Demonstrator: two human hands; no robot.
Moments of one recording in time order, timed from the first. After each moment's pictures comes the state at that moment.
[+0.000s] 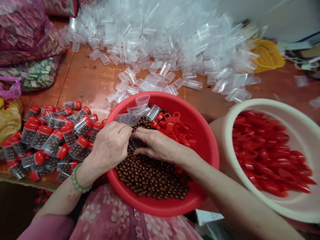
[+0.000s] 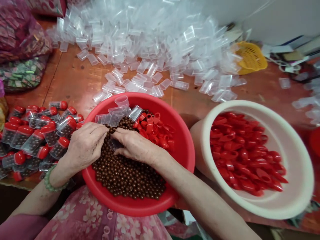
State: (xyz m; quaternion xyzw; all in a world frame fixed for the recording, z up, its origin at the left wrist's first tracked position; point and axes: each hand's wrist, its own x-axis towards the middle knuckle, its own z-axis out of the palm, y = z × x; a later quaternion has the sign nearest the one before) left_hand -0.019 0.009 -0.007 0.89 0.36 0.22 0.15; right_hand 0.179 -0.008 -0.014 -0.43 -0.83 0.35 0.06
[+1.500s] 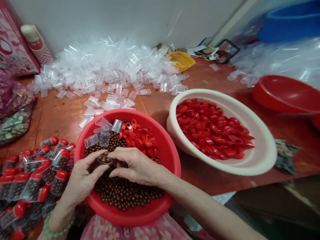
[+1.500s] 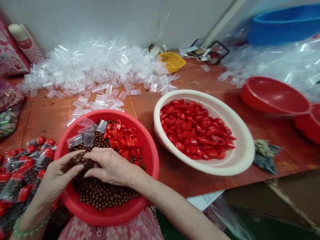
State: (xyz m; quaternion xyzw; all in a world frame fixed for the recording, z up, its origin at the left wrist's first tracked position) left_hand -0.021 0.003 0.010 0.70 0.39 0.22 0.55; right_hand 0.179 -0.049 0.019 -0.48 -0.72 0.38 0.33
